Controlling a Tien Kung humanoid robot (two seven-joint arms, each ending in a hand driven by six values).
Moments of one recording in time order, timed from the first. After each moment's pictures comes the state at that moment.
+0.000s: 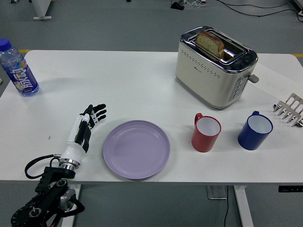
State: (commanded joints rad) left arm -0.20 0.00 -1.25 -1.02 1.11 0.10 -0.48; right arm 0.17 -0.13 0.99 0.18 -1.22 -0.13 -0.13
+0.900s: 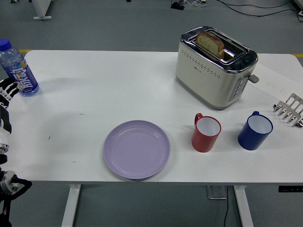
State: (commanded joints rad) left arm -0.15 0.06 -1.79 -1.13 1.19 0.06 -0.43; right arm 0.18 -0.12 1.00 0.18 -1.23 -0.13 -0.13
